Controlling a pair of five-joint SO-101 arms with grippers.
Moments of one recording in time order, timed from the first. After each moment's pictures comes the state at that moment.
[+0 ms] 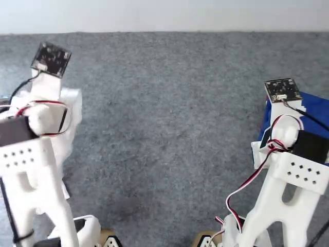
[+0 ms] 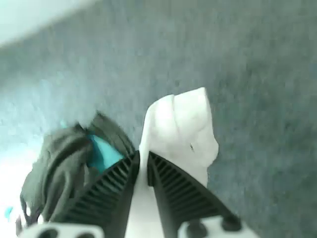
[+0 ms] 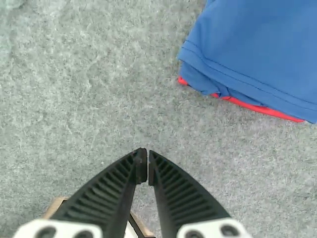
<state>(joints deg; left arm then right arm) -14.3 -30.5 10.1 78.9 -23.2 18.3 -35.5 16.6 100.5 25.0</state>
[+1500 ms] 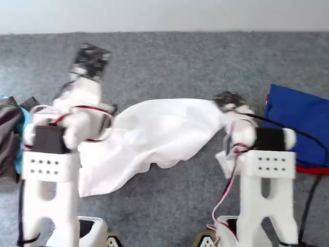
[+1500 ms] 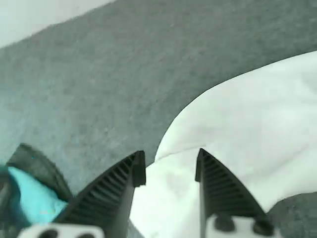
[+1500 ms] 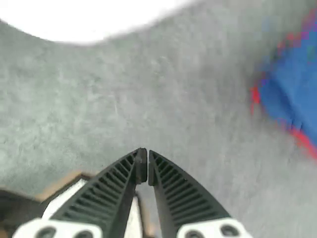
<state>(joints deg) -0.8 -33.6 17.1 79.8 -9.9 -2.7 -35.4 27.1 97.4 25.0</state>
